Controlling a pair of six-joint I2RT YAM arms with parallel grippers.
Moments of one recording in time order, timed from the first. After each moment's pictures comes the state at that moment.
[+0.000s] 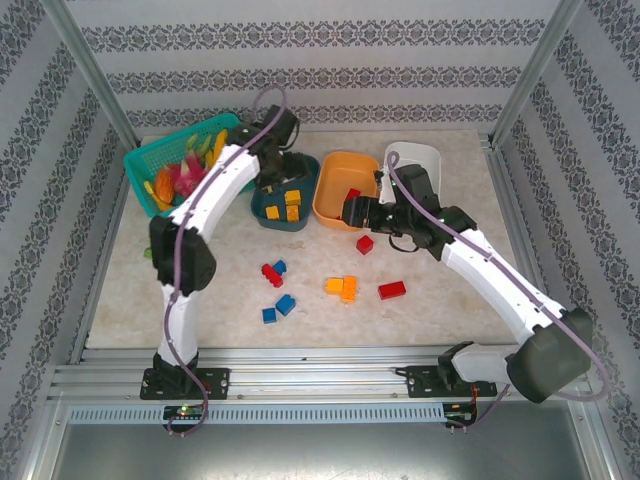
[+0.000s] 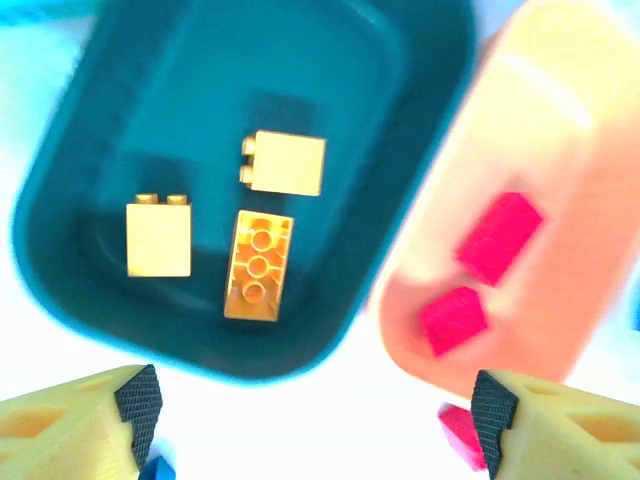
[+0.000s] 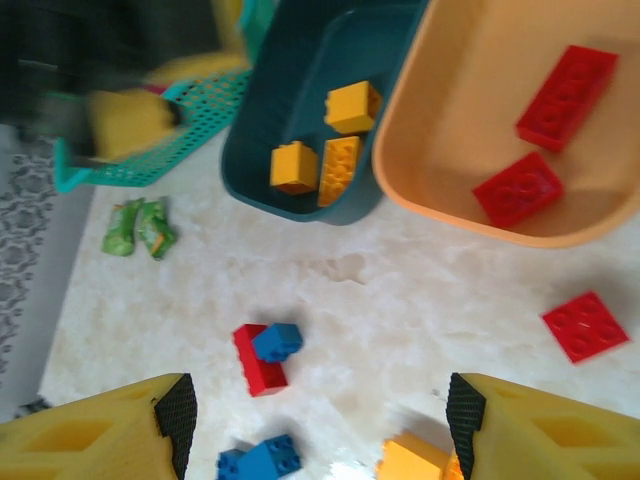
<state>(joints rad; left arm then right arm) -0.41 2.06 2.15 -1.18 0.00 -0.77 0.47 1.27 1.13 -0.57 -0.26 0.58</state>
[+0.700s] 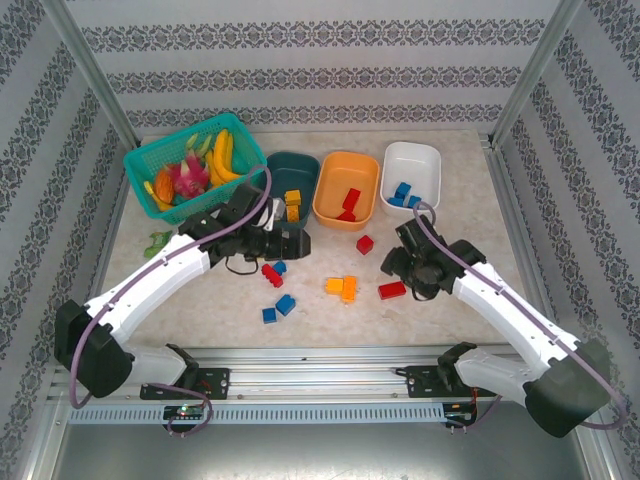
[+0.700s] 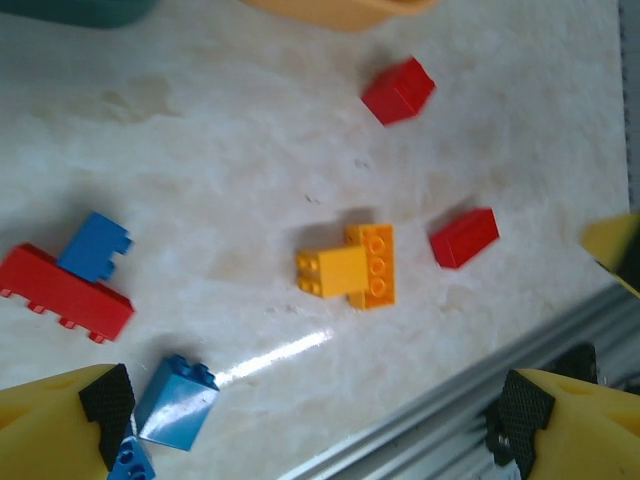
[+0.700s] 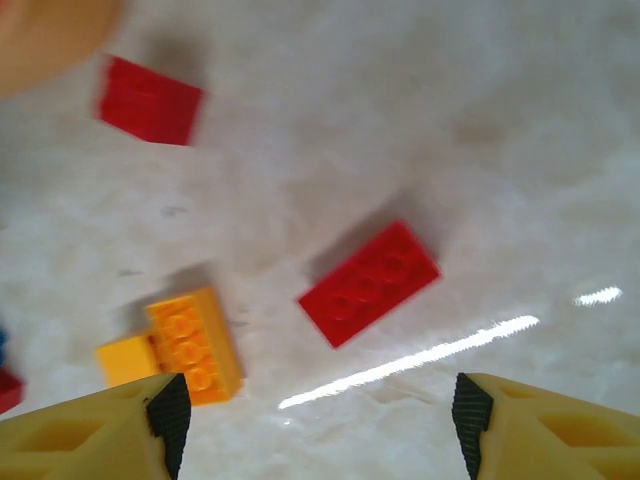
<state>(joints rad) -0.58 1.32 1.16 -0.78 0.28 -0.59 0.48 1.09 0.83 -0.95 0.05 1.06</state>
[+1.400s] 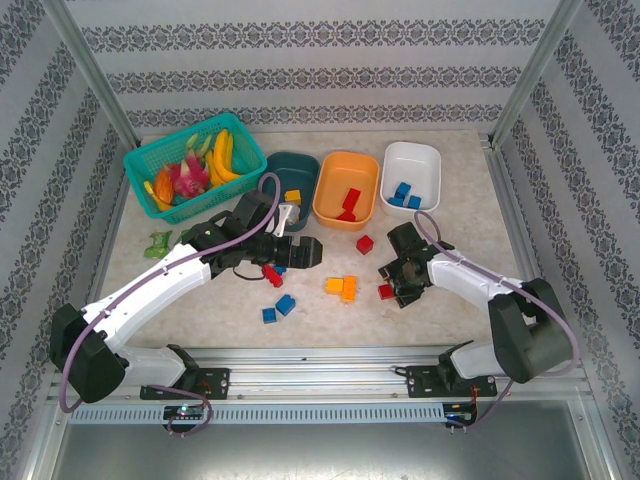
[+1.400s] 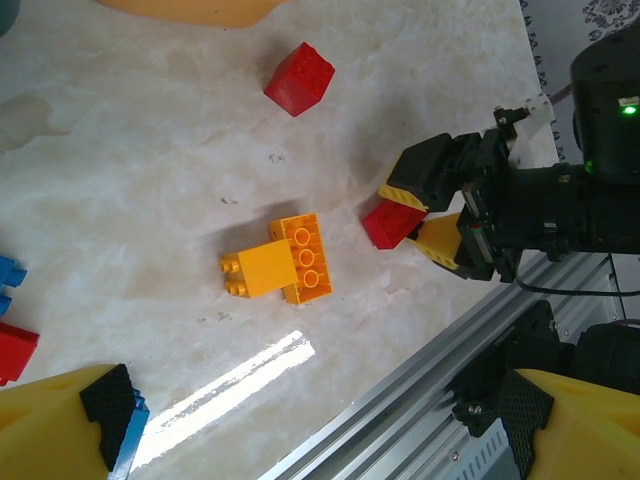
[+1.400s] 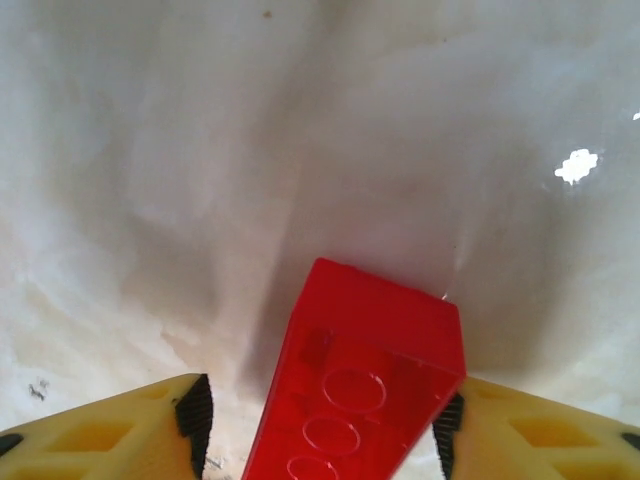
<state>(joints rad) -0.65 1.29 1.12 -0.67 0.32 -0.57 0.39 1.40 0.69 -0.64 -0.11 1.50</state>
